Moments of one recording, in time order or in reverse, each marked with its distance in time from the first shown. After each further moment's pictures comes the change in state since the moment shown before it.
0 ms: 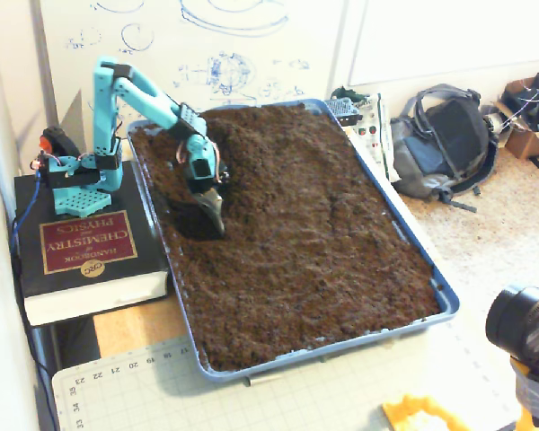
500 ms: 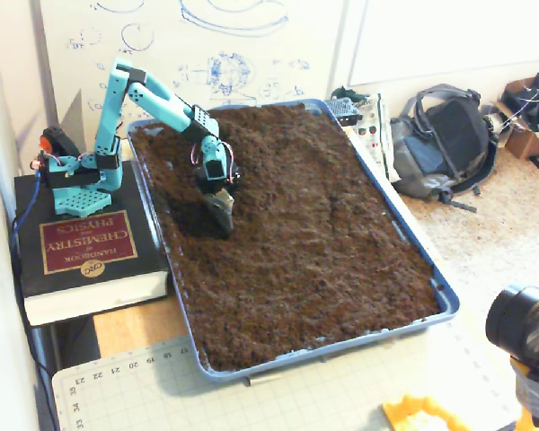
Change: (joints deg) arm -0.8 -4.7 -7.6 1.6 -0.3
